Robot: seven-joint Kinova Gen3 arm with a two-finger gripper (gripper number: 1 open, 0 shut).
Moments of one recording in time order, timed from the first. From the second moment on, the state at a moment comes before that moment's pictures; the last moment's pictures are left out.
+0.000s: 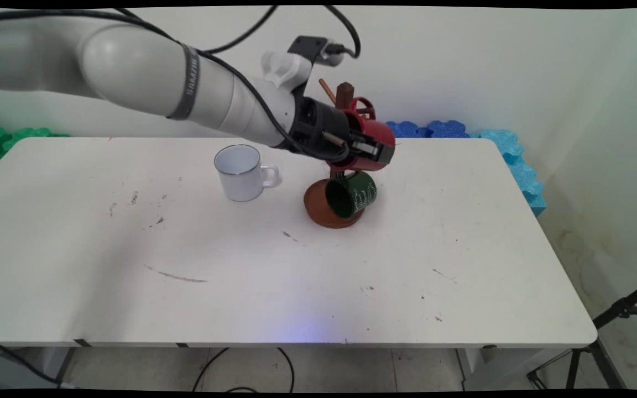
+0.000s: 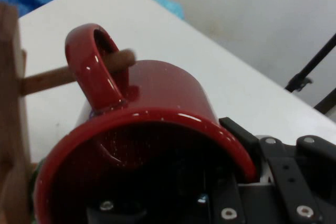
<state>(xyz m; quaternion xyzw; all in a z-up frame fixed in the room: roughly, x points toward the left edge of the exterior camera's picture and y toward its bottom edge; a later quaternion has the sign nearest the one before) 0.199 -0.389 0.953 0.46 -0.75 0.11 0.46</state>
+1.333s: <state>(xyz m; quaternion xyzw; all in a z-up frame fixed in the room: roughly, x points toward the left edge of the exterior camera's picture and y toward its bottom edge) 0.251 -0.340 1.006 0.41 -0.79 0.05 0.45</state>
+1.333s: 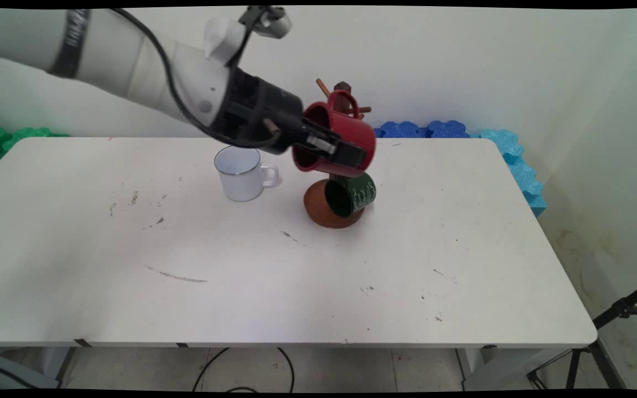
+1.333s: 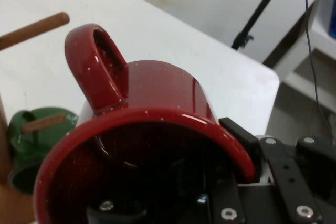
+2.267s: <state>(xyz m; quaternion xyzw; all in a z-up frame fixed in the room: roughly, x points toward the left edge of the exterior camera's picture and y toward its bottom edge) 0.351 -0.335 0.998 0.30 -0.91 0.06 0.28</state>
